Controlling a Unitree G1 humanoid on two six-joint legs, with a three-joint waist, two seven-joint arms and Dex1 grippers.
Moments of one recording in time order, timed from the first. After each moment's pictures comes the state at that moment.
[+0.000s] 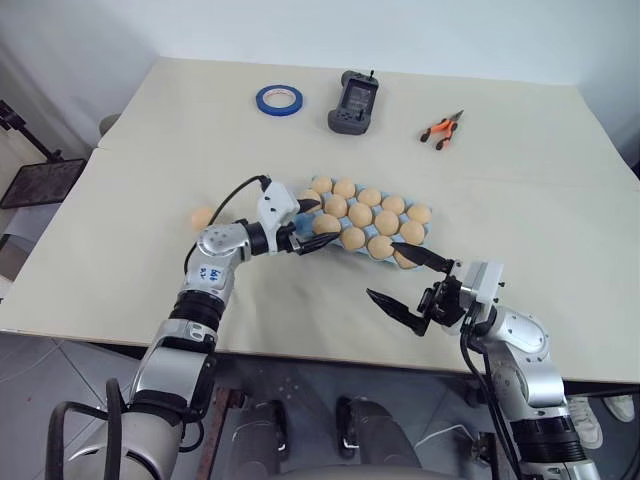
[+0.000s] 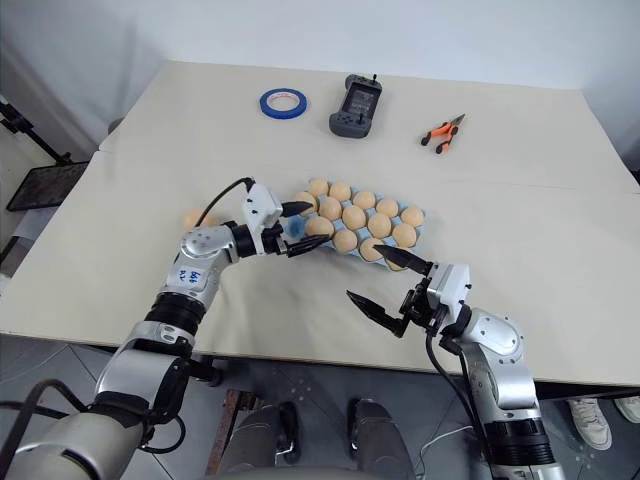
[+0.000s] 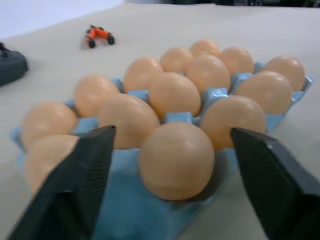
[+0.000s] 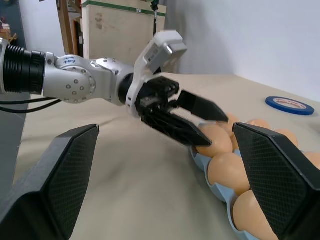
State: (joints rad) left arm -0.81 0.28 -0.03 0.71 -0.13 -0.16 -0.87; right arm -0.10 -0.39 -0.02 -0.11 0.47 -0.17 1.01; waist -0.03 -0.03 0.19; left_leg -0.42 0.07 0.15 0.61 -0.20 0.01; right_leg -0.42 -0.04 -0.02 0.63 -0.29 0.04
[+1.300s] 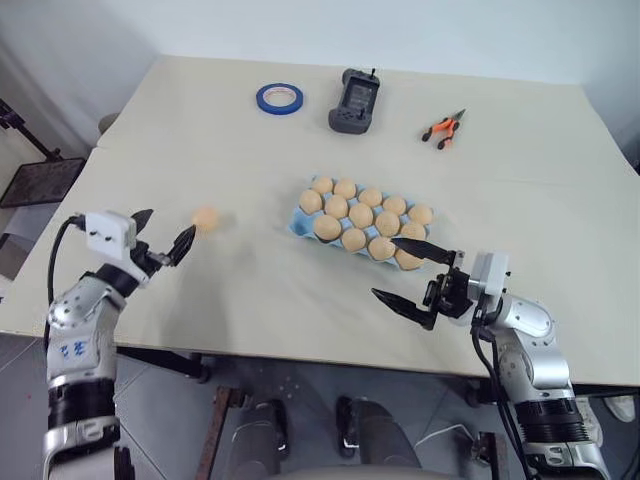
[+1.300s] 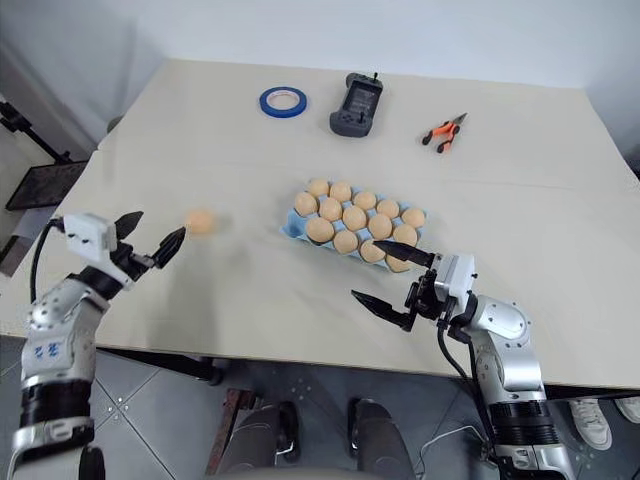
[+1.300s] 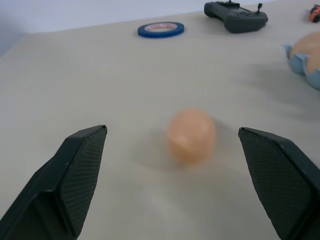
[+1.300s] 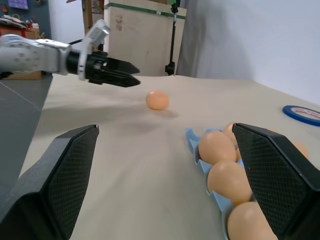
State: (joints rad) left arm -0.35 0.53 0.34 0.29 -0.27 0.06 -0.52; right arm -0.19 -0.42 -0.05 -0.02 0.51 -0.17 1.14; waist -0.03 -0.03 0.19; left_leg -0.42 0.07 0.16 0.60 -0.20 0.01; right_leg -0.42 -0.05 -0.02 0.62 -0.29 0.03
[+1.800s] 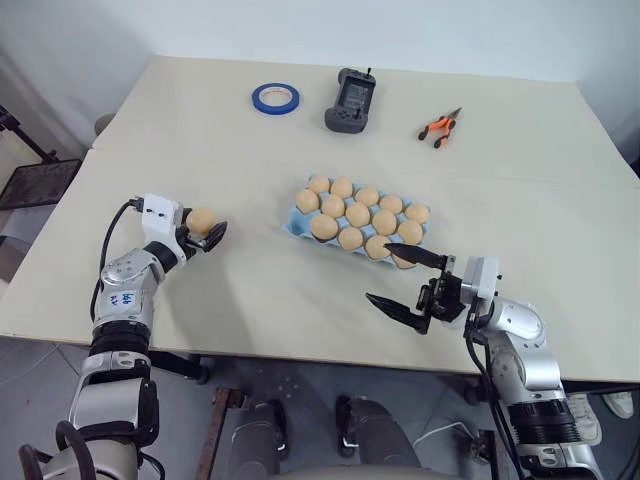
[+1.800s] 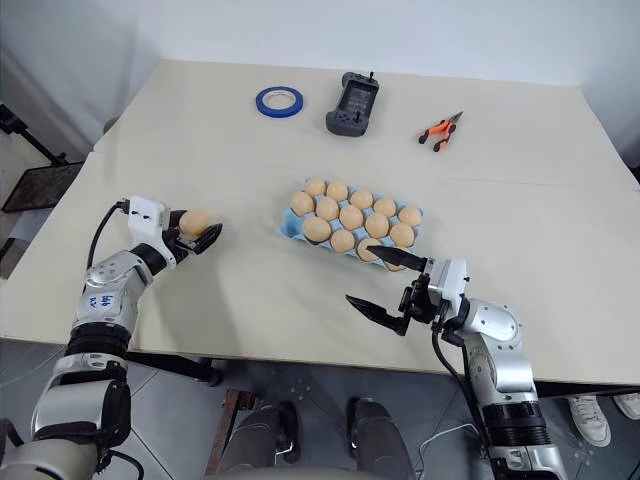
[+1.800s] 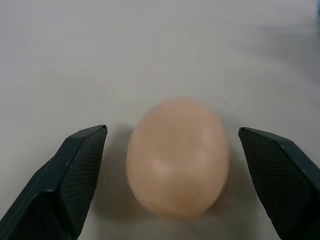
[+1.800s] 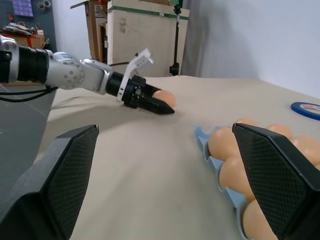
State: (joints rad) left arm -0.64 0.50 0.21 0.77 -0.17 -0.01 -0.53; right arm -0.18 -0.39 -0.02 -0.01 0.51 -0.17 1.15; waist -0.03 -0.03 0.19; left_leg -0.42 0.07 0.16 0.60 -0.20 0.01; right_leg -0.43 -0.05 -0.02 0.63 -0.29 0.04
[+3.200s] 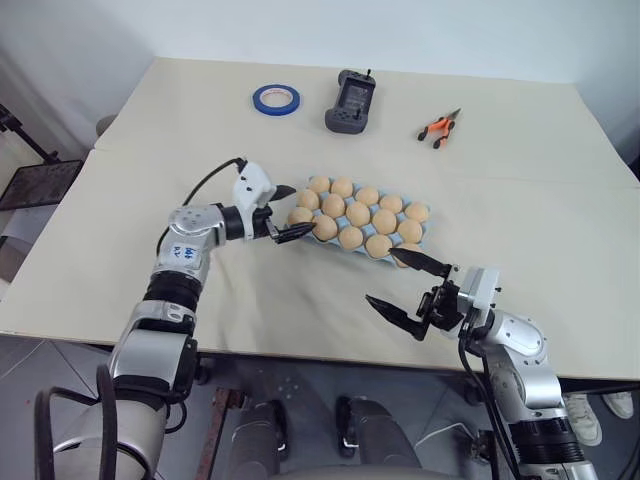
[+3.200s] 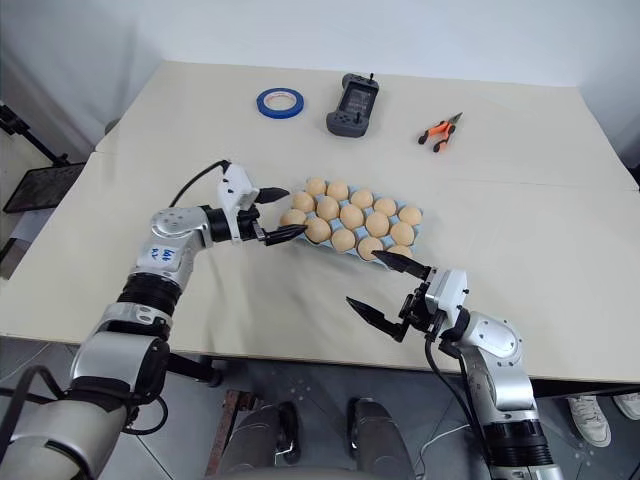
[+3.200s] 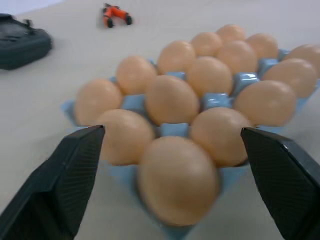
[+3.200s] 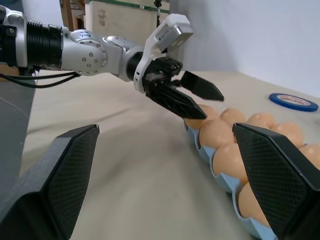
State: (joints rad) left arm -0.91 0.41 -0.01 0.83 -0.12 -0.08 -0.93; right arm -0.09 -0.38 -0.02 -0.08 0.46 -0.20 1.04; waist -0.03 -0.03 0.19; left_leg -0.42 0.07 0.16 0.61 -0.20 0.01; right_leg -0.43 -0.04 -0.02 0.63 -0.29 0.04
